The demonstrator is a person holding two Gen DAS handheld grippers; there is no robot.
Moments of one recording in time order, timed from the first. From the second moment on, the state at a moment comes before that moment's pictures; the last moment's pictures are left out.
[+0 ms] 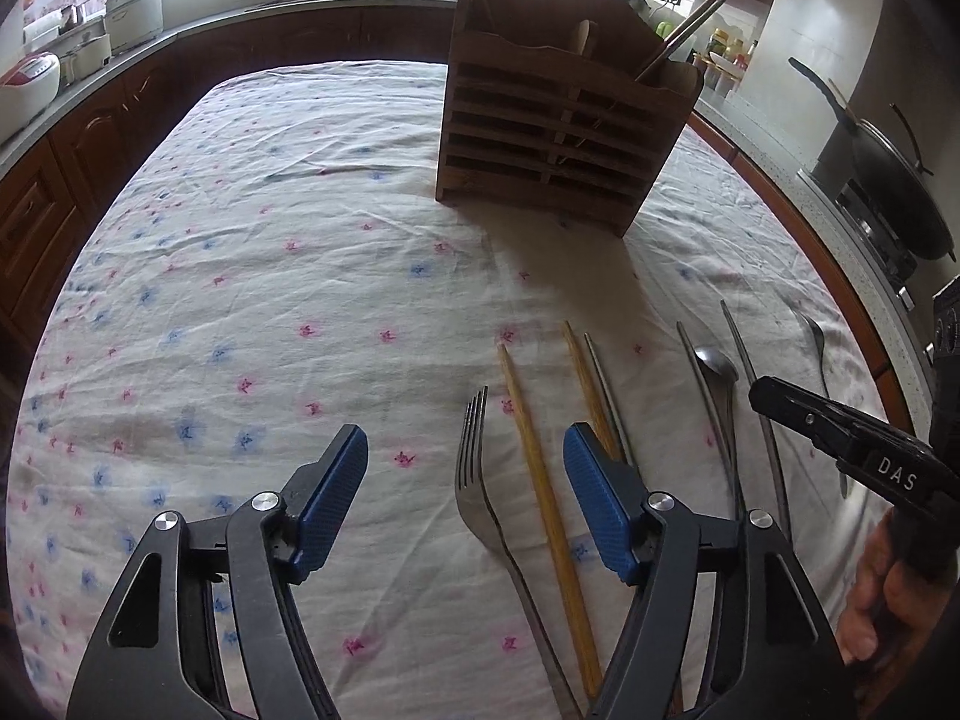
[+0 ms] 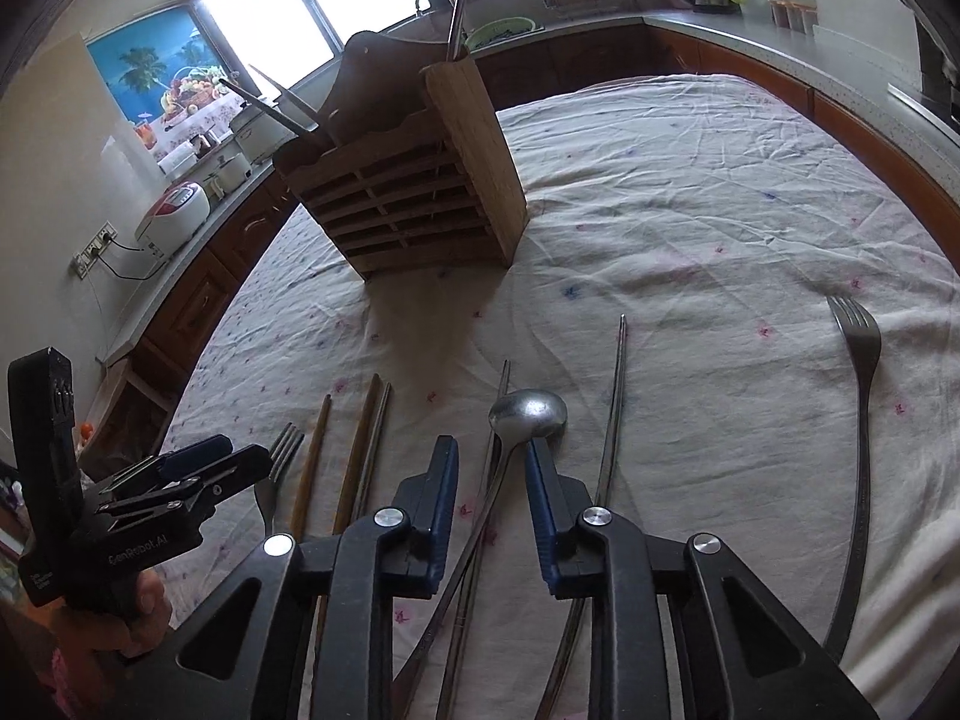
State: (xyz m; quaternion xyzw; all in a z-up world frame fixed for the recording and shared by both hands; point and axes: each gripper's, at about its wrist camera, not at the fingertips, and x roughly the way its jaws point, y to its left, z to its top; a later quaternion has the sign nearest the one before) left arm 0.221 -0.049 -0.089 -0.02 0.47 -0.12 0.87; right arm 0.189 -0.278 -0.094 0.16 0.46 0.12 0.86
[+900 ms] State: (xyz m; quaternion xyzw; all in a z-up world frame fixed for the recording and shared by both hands) left arm 0.214 -0.031 -0.071 -0.06 0.45 -0.13 0.88; right arm 0.190 -0.267 -0.081 0.14 0.45 0.13 0.87
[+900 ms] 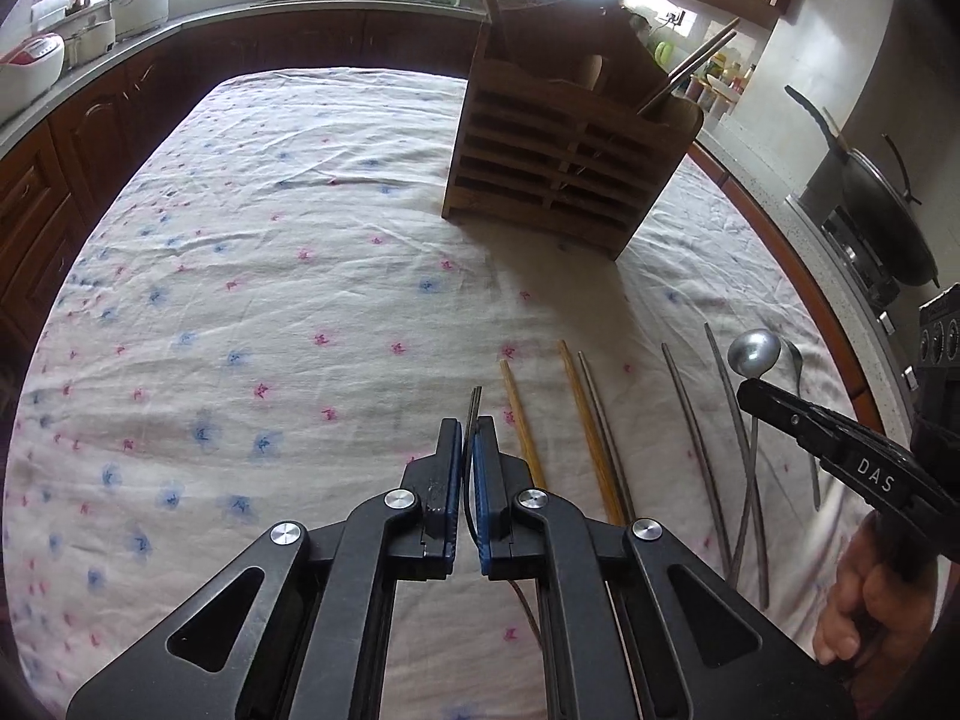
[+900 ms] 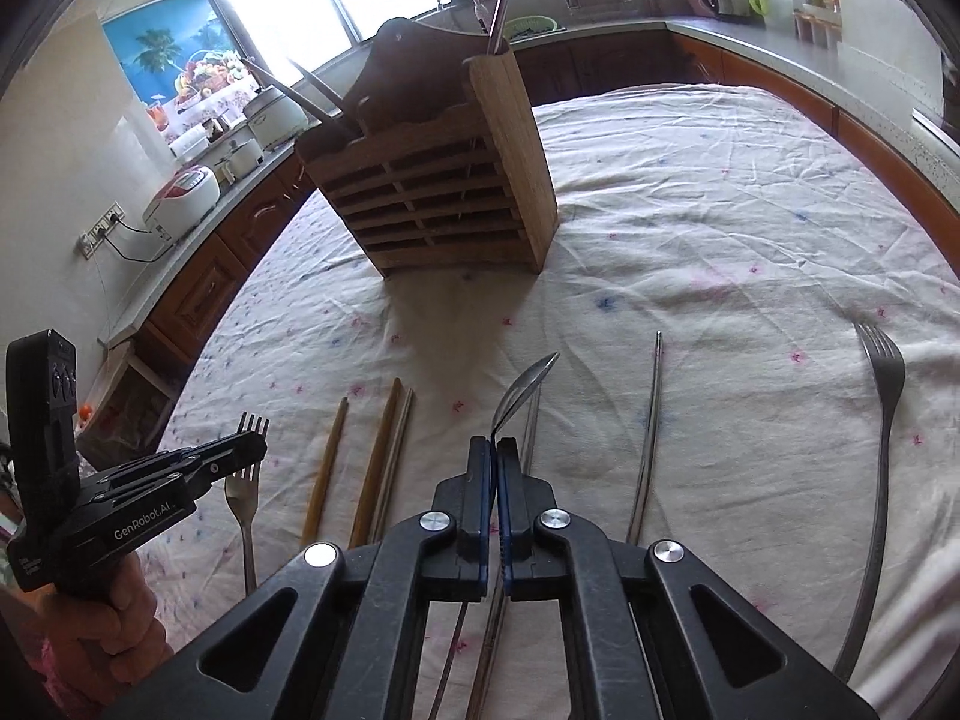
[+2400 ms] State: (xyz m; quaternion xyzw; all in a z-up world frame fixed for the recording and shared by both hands) left arm 0.164 0.015 0.034 -0.14 0.27 -0.12 0.95; right arm 0.149 -0.273 0.019 0.12 0.28 0.14 0.94
